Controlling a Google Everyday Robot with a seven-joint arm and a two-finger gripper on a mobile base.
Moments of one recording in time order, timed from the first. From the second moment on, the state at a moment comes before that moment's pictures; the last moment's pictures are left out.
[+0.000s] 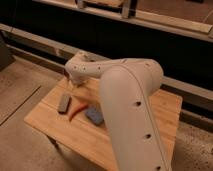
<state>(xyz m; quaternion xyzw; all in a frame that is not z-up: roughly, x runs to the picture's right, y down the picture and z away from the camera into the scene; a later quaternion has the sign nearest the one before) -0.176 -0.034 0.914 -0.18 -0.01 0.44 0.88</state>
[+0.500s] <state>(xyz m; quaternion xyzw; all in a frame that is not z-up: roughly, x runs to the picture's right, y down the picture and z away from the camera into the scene) -0.166 -0.029 0.945 -0.16 -0.01 0.44 0.88</state>
